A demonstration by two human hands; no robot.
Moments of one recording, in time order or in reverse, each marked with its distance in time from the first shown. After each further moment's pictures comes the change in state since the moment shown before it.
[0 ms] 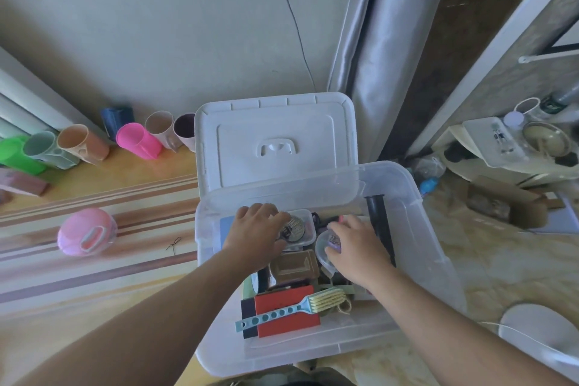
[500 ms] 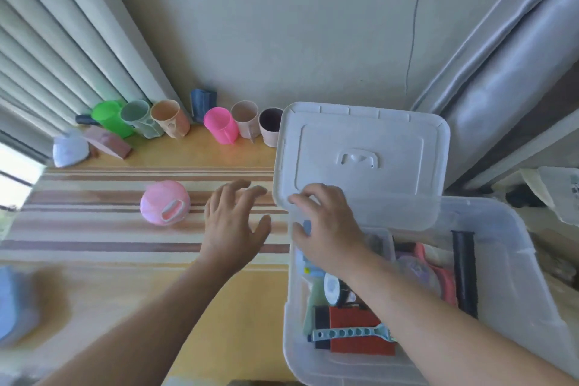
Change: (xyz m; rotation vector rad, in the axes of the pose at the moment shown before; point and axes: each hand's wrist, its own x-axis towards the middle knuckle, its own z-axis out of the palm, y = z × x) left_hand -0.103 -0.154 -0.026 -0.360 0.540 -0.392; right_hand 0.052 -0.221 0.015 0.130 0.302 -0.546
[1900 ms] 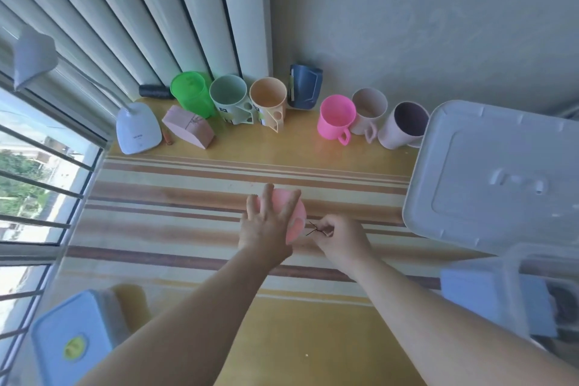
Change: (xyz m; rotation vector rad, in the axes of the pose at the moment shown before) left_hand 0.057 -0.299 -0.002 0.311 -0.623 -0.140; right_hand 0.141 -0.128 0.264 0.290 -0.423 0.701
